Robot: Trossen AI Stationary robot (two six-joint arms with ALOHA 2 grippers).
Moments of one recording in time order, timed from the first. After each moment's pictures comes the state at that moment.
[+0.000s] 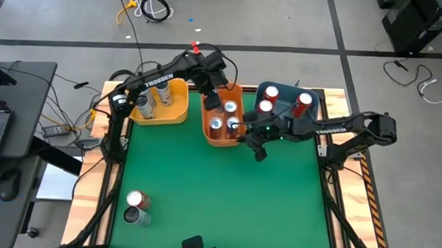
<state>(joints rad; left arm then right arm) 0.54 2.02 2.01 -1.17 0.07 0.18 -0.20 1.43 0.73 0.08 -0.14 -0.71</state>
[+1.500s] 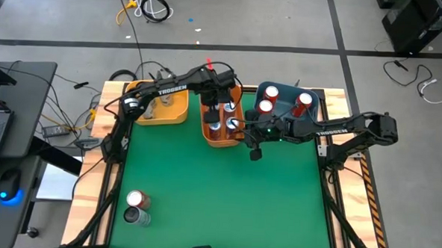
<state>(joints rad) 0.44 2.12 2.01 -1.25 -0.07 0.31 -0.16 1.42 0.73 0.13 -0.02 -0.49</state>
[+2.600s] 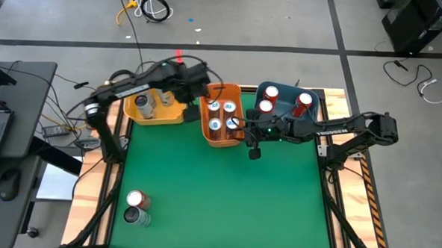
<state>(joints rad) 0.40 1.76 1.88 -1.39 -0.13 0.10 -0.16 1.42 0.73 0.15 0.01 -0.45</state>
